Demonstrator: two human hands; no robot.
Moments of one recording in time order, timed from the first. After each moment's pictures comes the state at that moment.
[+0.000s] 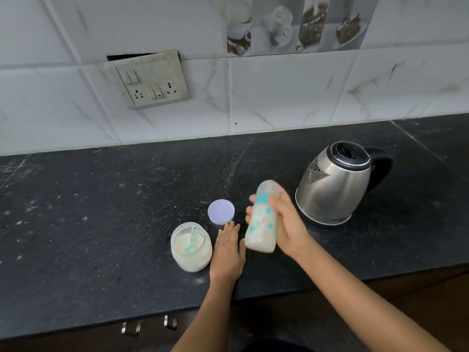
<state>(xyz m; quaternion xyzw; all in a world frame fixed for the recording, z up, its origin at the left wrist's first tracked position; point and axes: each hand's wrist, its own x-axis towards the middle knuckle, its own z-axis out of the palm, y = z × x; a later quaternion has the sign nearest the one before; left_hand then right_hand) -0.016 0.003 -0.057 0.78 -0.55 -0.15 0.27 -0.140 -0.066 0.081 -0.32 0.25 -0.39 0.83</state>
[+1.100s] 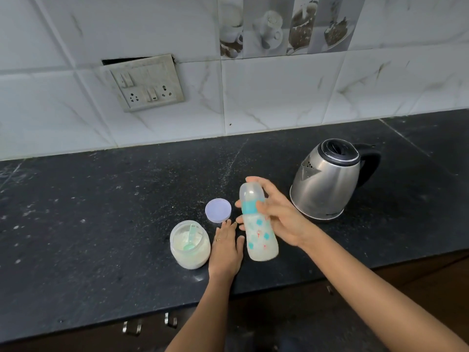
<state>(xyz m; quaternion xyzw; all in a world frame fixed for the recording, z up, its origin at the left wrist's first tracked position) -0.014 0.004 -0.058 0.77 -0.55 -0.16 0.28 -0.151 -0.060 0.113 -0.47 0.21 -0.26 0.82</state>
